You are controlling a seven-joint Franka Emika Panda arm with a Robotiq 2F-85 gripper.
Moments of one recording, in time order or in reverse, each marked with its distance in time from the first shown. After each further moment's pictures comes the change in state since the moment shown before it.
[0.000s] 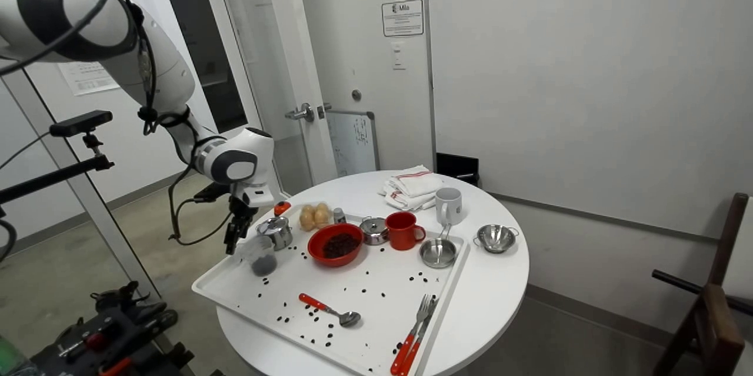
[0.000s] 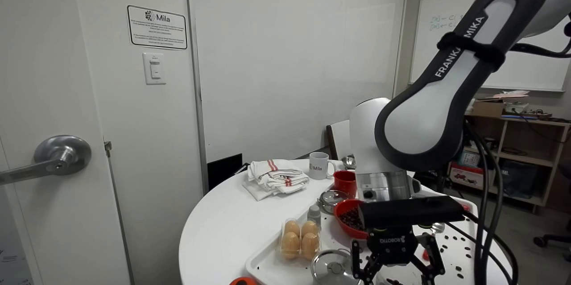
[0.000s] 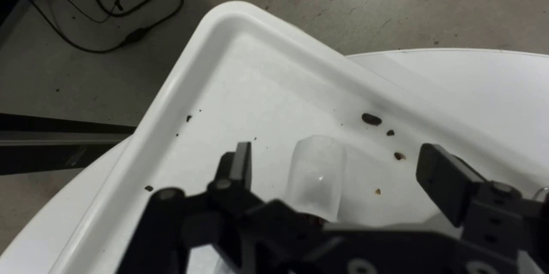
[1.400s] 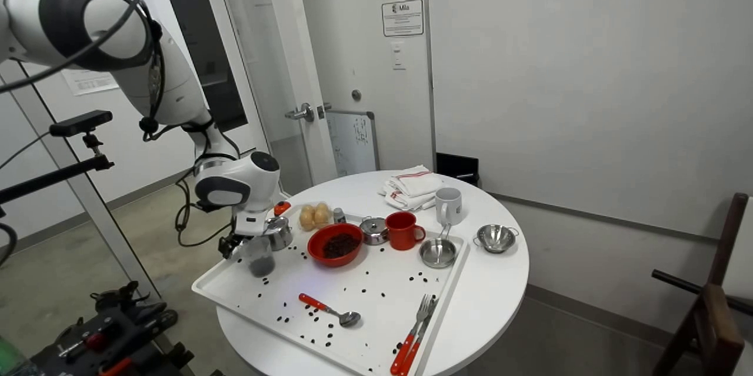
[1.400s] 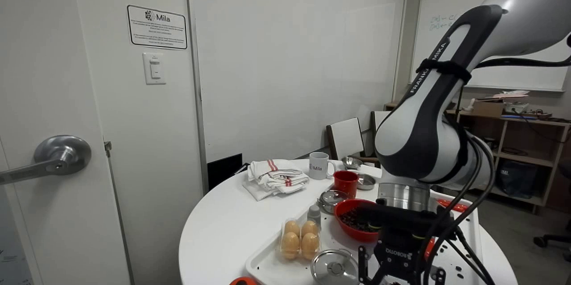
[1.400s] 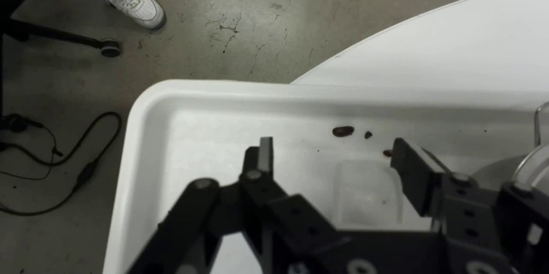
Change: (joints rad) arm -0.088 0.039 0.080 -0.092 0.528 0.210 -0.084
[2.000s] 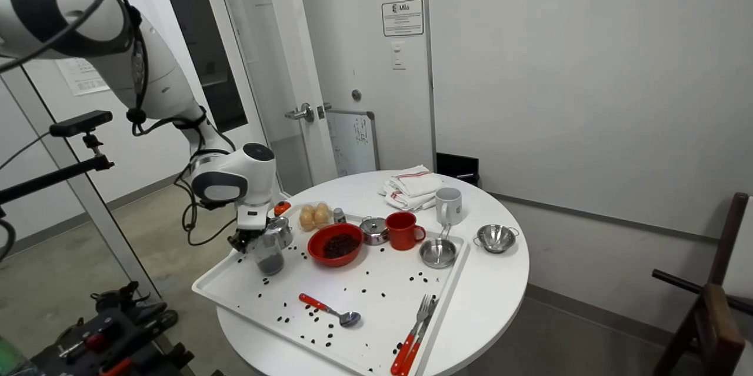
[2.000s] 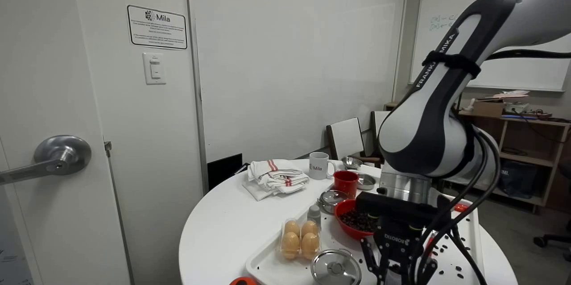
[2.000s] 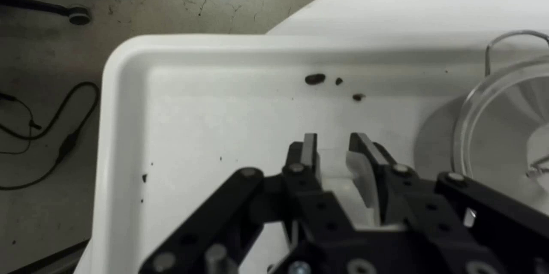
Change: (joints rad) arm 0.101 -0.057 -0.106 -0.037 0.012 0.070 0.048
